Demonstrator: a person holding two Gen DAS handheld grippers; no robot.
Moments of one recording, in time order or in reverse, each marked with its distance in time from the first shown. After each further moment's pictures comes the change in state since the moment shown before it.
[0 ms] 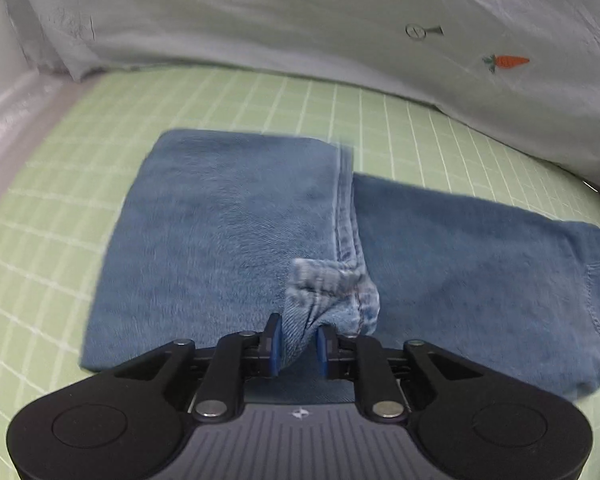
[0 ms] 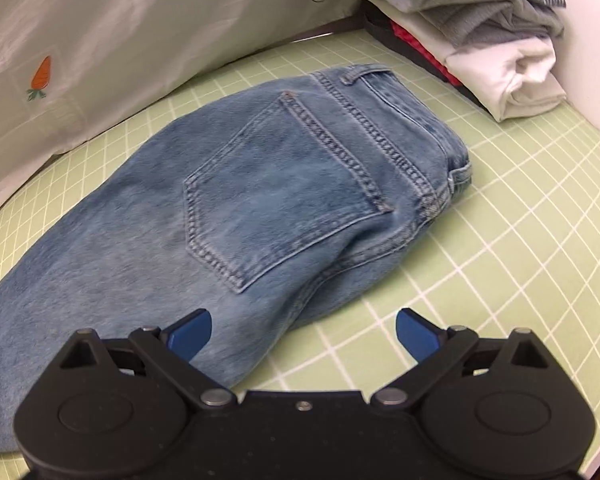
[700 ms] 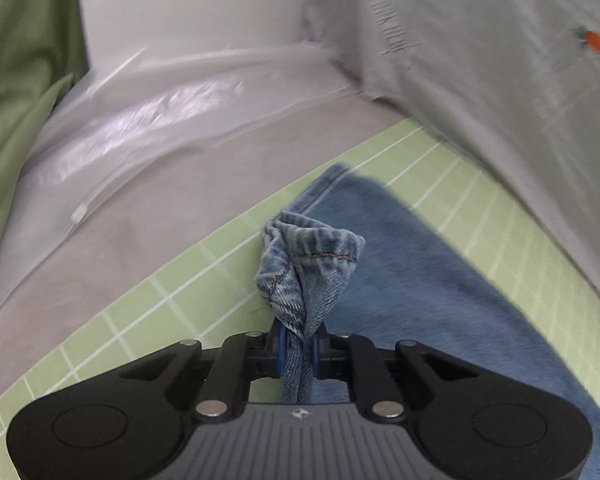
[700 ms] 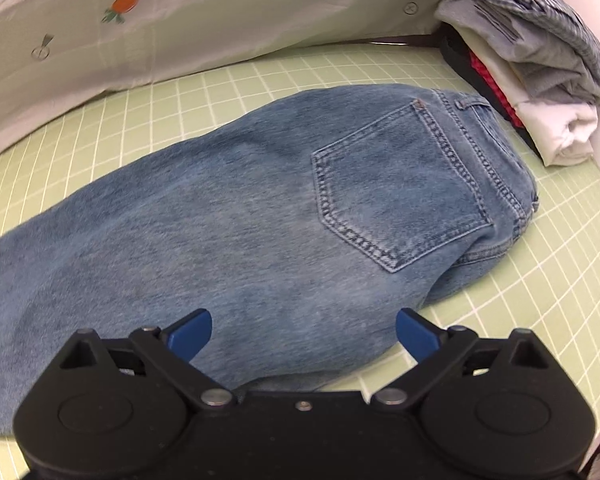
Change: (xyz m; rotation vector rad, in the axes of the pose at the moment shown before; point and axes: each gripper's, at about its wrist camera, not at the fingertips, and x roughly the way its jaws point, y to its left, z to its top) left arm -0.022 0.252 0.047 -0.464 -0.194 0.234; right arm -0.008 0.122 -0.017 -0.165 0.030 -0.090
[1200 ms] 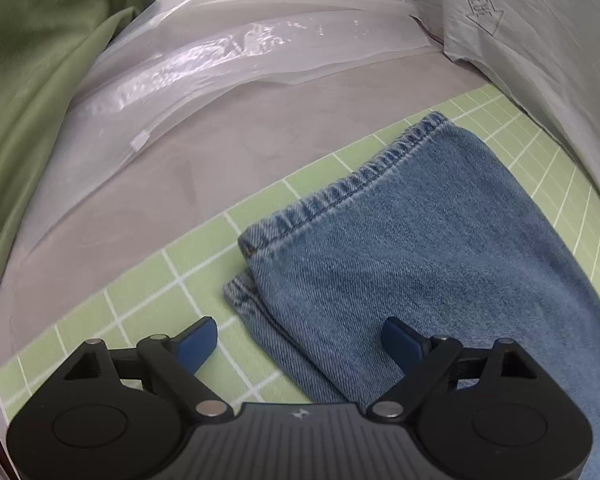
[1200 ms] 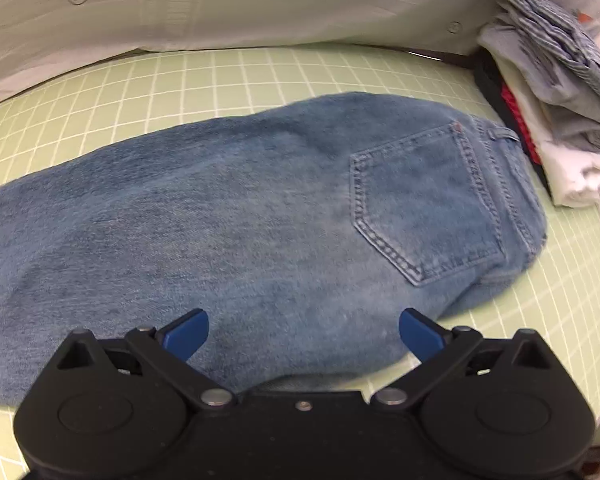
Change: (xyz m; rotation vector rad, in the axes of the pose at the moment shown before) left arm 0.042 0.052 -0.019 -0.101 0.148 0.197; right arm -0.004 0.042 0.000 -0.183 0.039 -0.079
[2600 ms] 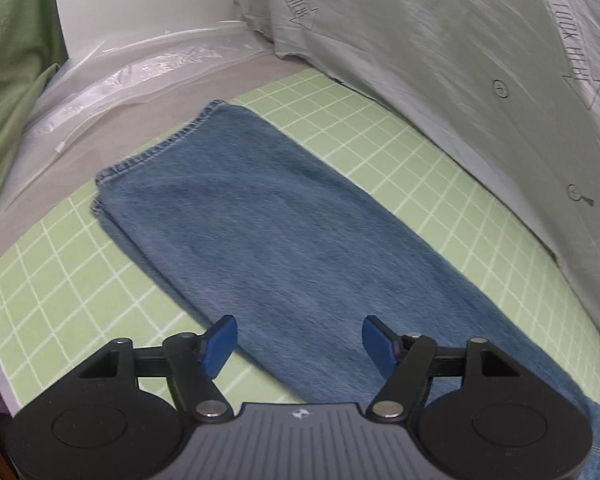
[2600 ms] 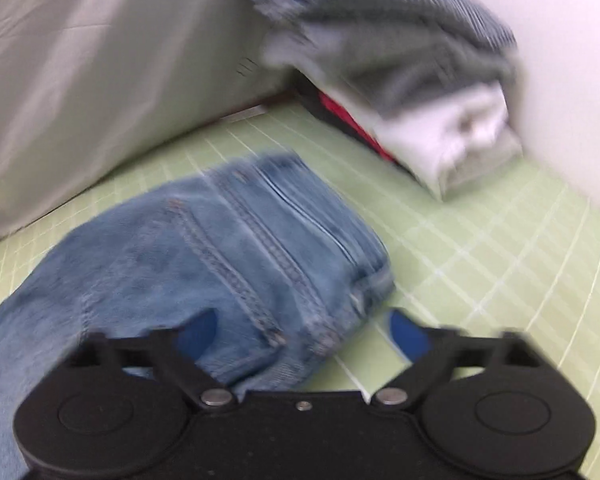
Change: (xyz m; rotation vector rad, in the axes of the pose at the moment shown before) left arm -0.155 -0.126 -0.098 0.116 -0.019 -0.164; right arm 0.052 -0.196 -0.008 0.349 -0.304 0.000
